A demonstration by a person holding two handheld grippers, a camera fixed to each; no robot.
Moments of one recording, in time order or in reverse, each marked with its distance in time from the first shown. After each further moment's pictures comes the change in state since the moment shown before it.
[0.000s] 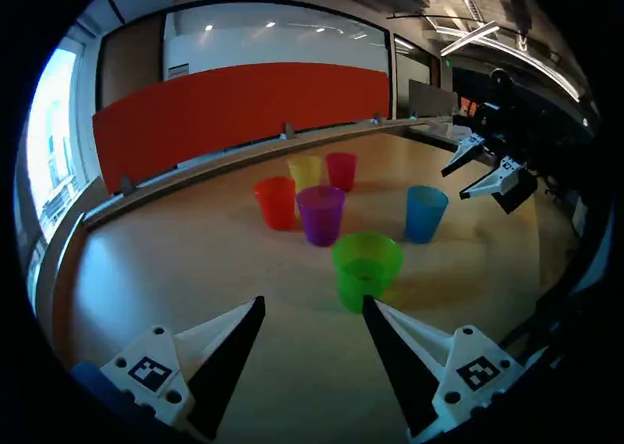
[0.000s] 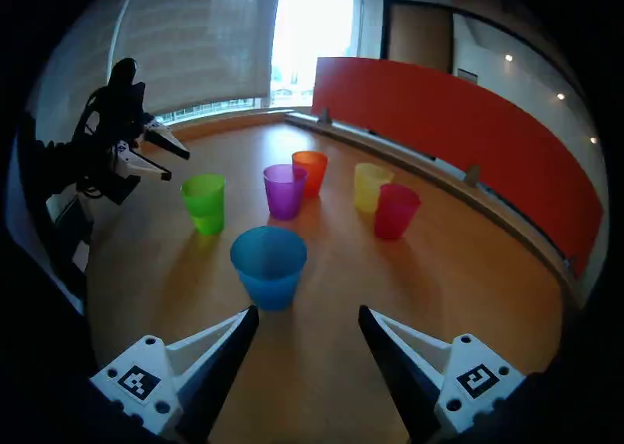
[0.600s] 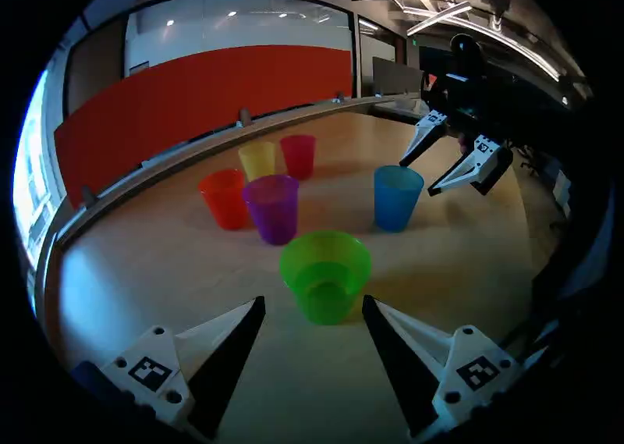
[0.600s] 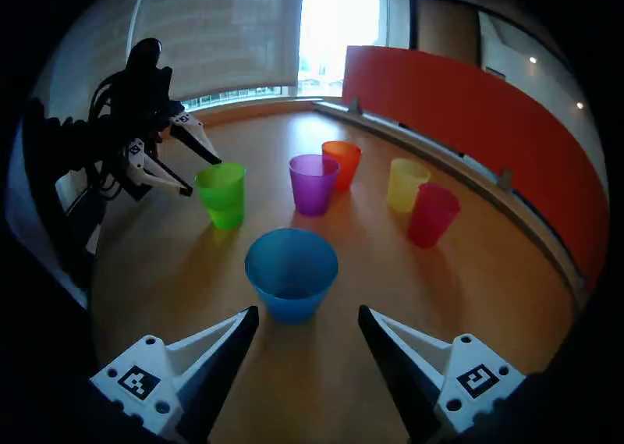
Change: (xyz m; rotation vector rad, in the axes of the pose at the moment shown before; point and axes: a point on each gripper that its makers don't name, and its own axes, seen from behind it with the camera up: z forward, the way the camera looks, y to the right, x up) left arm -0.005 0.047 0.044 -0.146 -0.075 0.093; right arm 0.000 -0.022 0.035 0.128 -0.056 -0.060
